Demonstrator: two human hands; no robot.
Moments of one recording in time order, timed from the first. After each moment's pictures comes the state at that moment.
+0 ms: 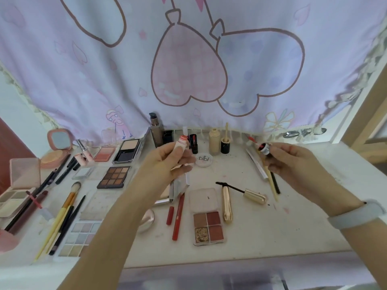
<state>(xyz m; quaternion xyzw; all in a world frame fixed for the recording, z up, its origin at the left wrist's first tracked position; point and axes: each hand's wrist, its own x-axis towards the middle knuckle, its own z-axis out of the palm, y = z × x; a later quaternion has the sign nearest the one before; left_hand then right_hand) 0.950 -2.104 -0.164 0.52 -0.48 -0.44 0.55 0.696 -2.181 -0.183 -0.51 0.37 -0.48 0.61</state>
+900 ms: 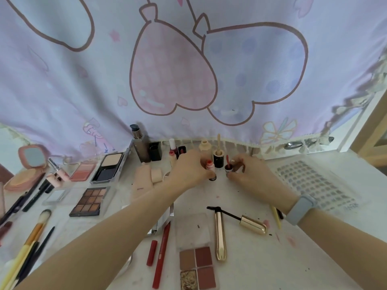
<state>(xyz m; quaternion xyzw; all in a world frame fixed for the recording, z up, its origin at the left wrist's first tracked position) 0.909 -2.223 -0.192 0.69 -0.65 -0.21 0.22 0.746 -2.256 -0.230 -0.77 0.53 -0.27 0.24</state>
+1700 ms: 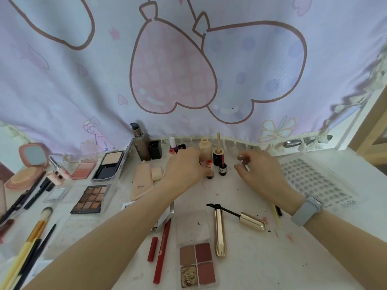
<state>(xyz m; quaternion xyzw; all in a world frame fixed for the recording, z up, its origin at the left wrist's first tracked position) 0.909 -2.214 -0.187 0.72 -0.66 -0.13 0.18 0.734 -2.255 -0.236 -0.77 0.55 -0.31 0.07</state>
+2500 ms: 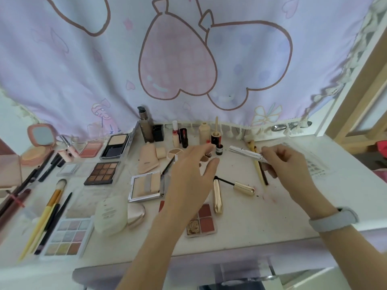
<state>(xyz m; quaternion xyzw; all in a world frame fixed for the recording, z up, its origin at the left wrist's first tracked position) 0.881 -2.096 -0.182 0.60 -0.64 -0.12 0.47 0.693 -2.169 -0.206 -0.59 0.52 -0.50 0.37</state>
